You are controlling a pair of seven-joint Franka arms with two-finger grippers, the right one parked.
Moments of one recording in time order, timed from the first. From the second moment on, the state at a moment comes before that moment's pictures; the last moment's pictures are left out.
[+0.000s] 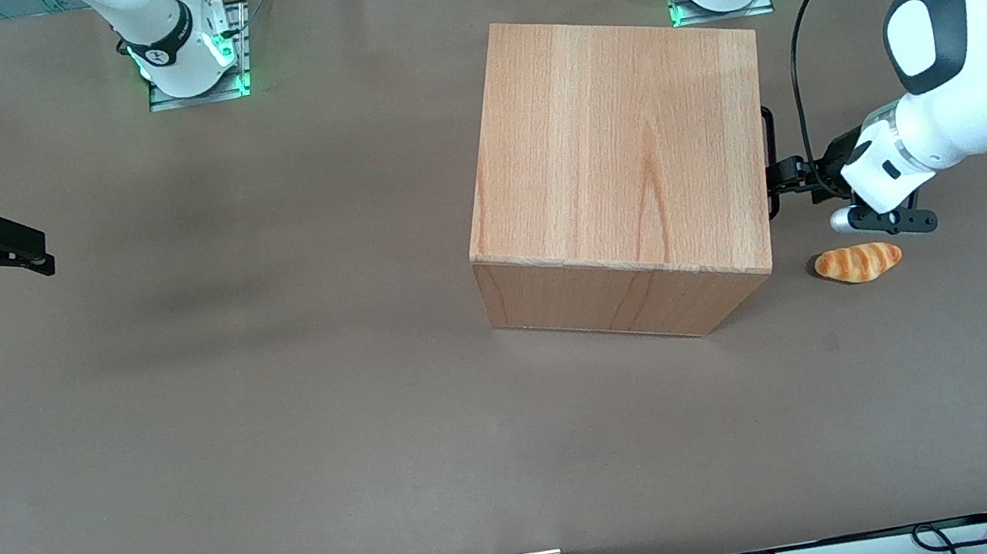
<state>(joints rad) -0.04 0.19 -0.01 -1.94 -0.35 1.98 0.19</state>
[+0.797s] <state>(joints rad) -0.02 0.20 -0.01 -1.94 -0.35 2.00 0.19</state>
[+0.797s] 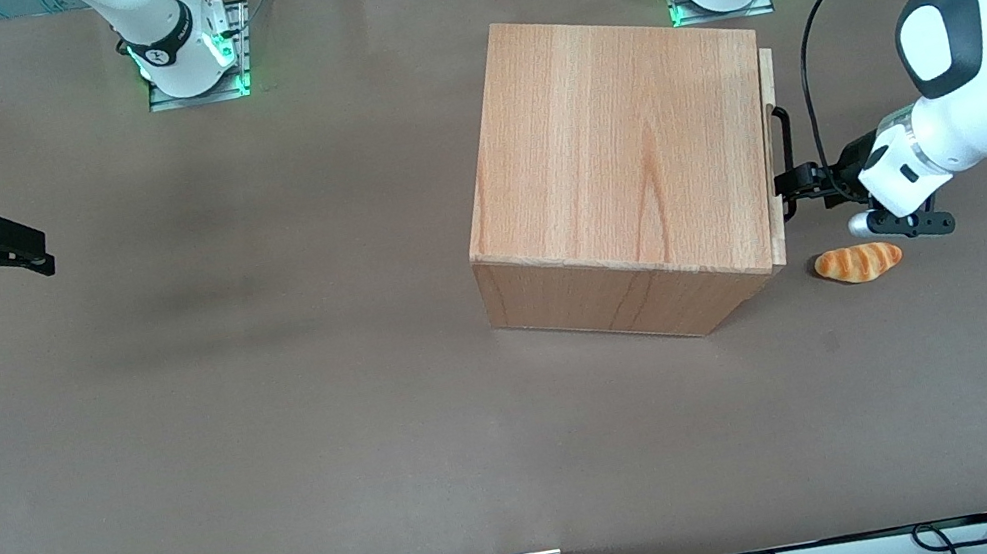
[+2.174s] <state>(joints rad) 0.10 0.20 0.00 -1.94 -0.35 2.06 0.19</state>
